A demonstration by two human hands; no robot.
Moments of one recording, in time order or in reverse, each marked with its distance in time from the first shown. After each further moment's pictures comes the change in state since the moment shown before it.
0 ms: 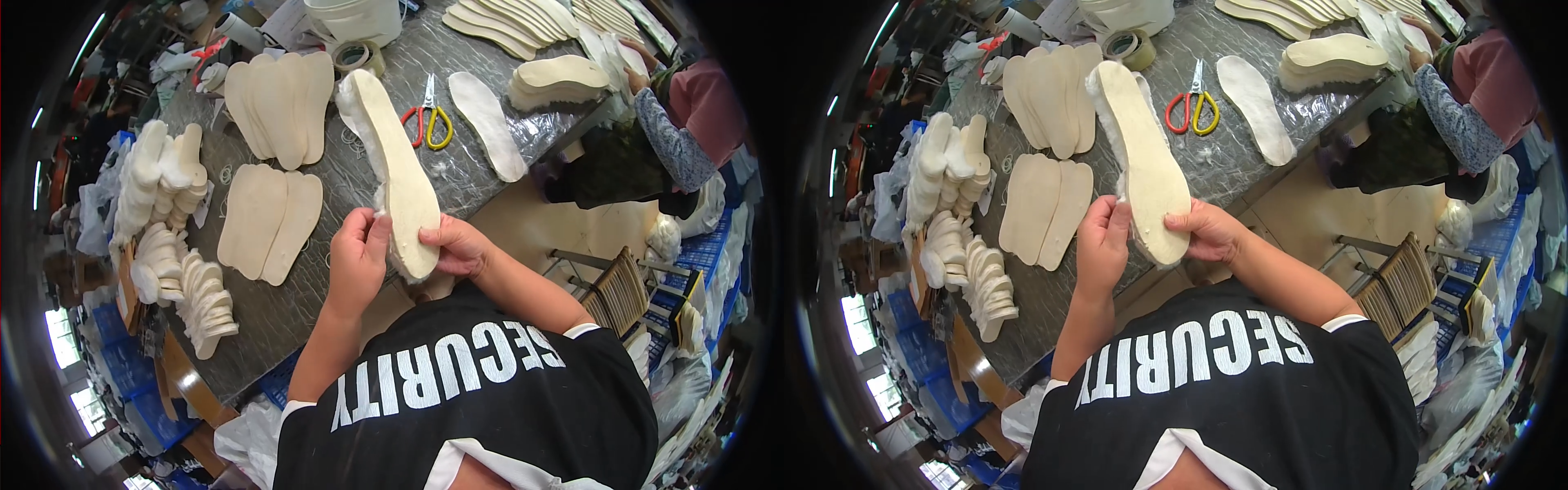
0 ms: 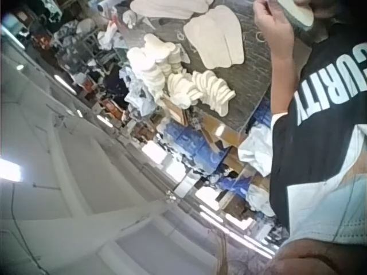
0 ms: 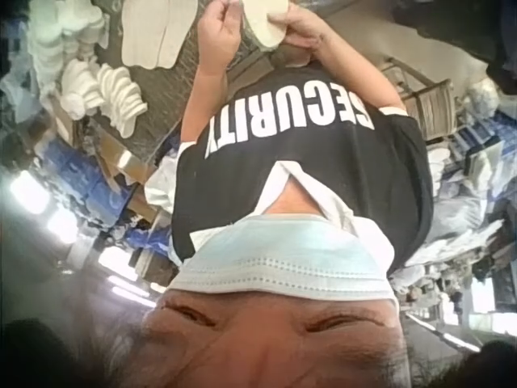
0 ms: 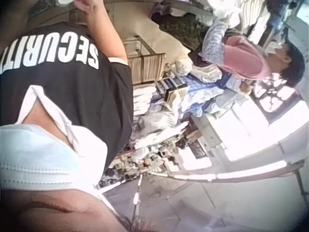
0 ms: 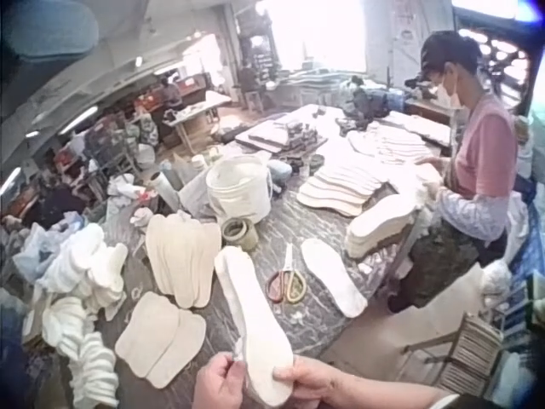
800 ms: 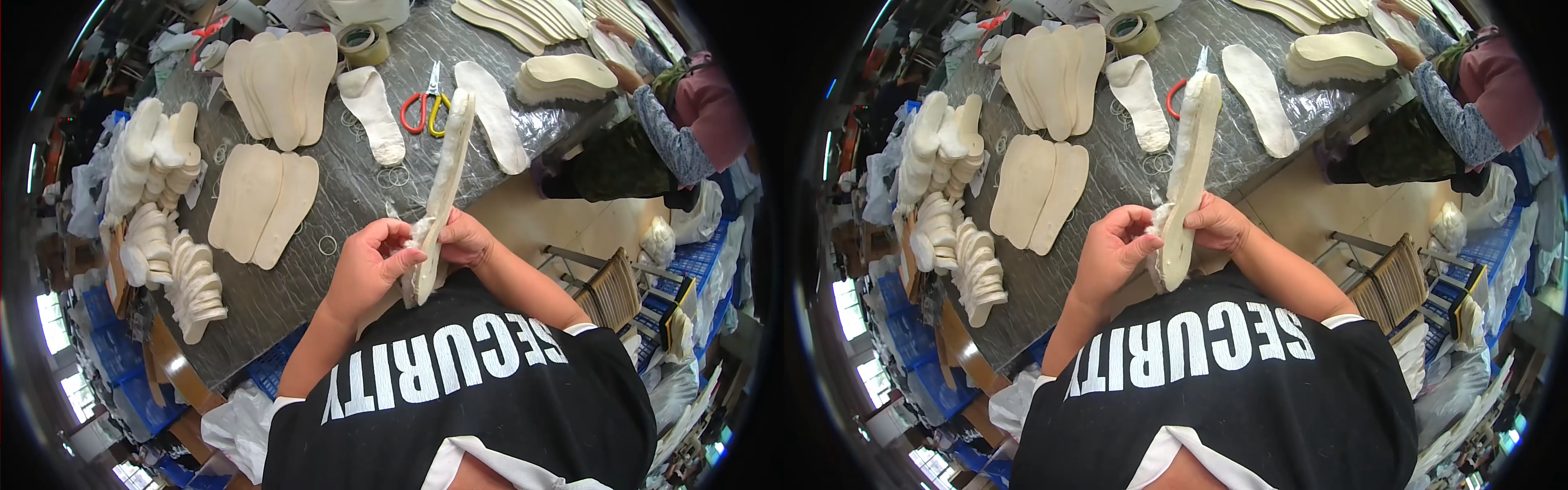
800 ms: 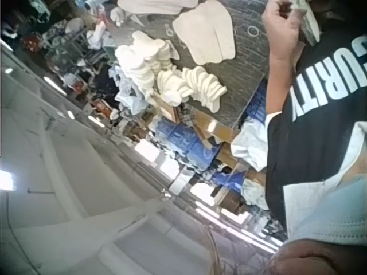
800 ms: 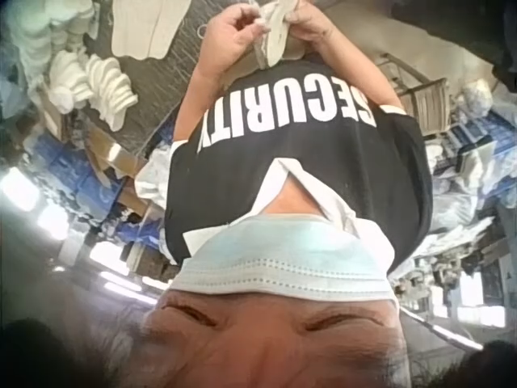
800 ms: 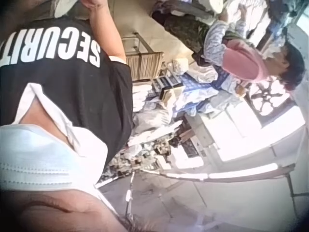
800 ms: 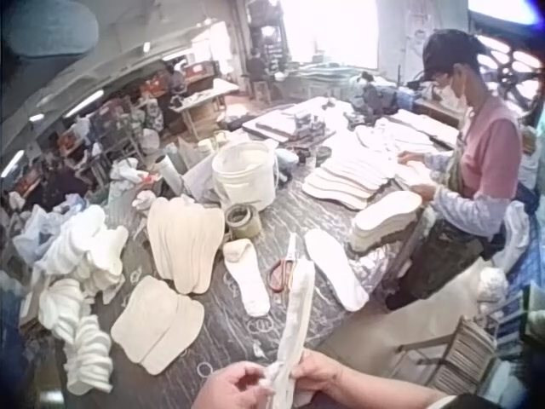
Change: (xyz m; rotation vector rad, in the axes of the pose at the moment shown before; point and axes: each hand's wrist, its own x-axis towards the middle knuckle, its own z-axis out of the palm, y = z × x) left_hand -0.022 -0.001 0.002 -0.182 -0.260 -0.091; right_hand -0.013 0.006 -0.042 -0.053 -0.051 -0.058
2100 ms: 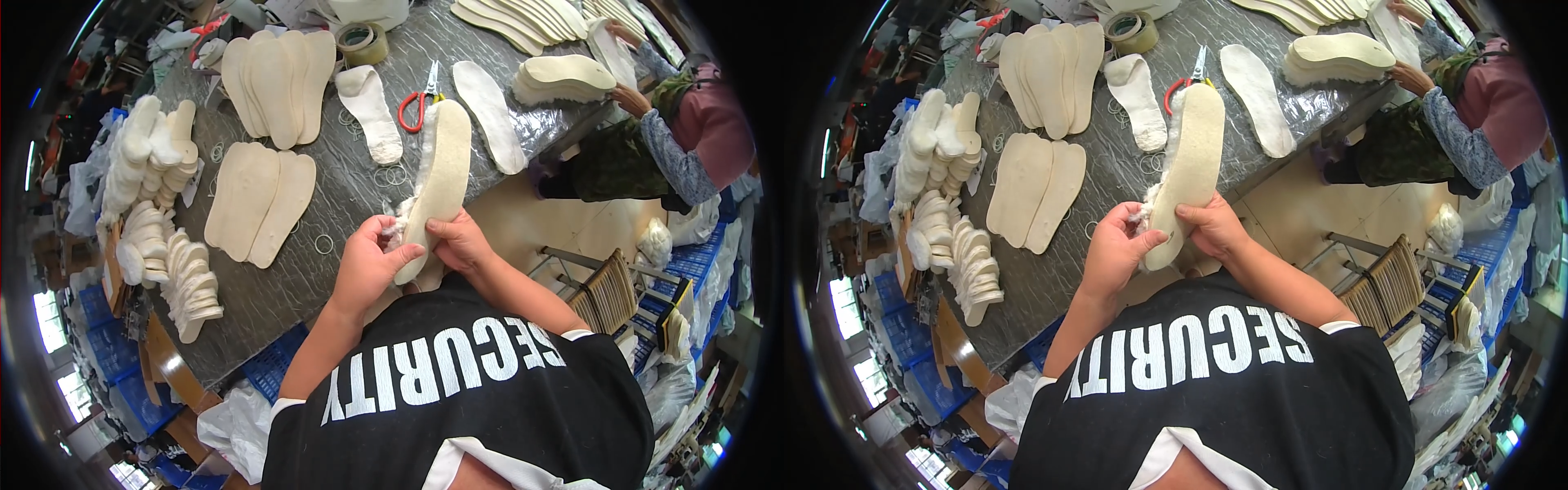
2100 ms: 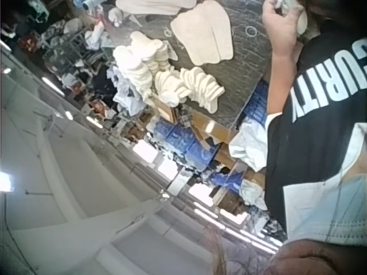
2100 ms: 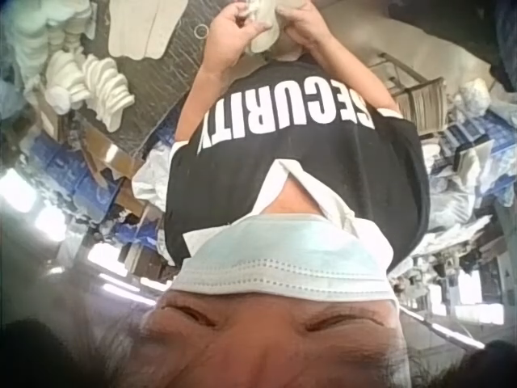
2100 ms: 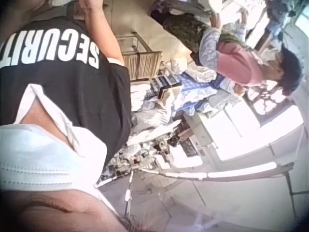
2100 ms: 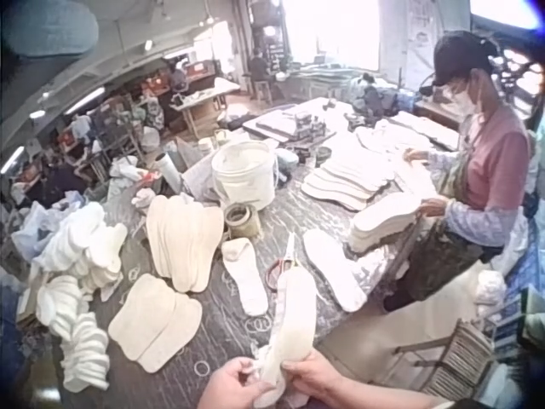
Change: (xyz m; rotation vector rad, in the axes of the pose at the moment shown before) left_hand 0.005 -0.016 0.012 -0.186 0.170 -0.195; right_hand -0.005 0.013 0.018 -0.143 0.285 -0.260
